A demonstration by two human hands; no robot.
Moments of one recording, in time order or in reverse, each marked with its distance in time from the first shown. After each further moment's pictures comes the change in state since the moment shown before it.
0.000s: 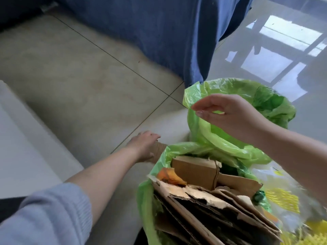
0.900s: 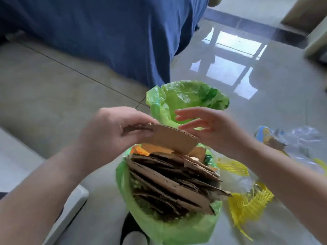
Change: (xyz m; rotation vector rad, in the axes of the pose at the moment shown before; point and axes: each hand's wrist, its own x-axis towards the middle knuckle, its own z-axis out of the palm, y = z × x) left_hand -0.168 0.109 -0.153 -0.479 0.505 0.561; right_hand -0.118 -0.028 -0.020 0.267 0.118 -0.037
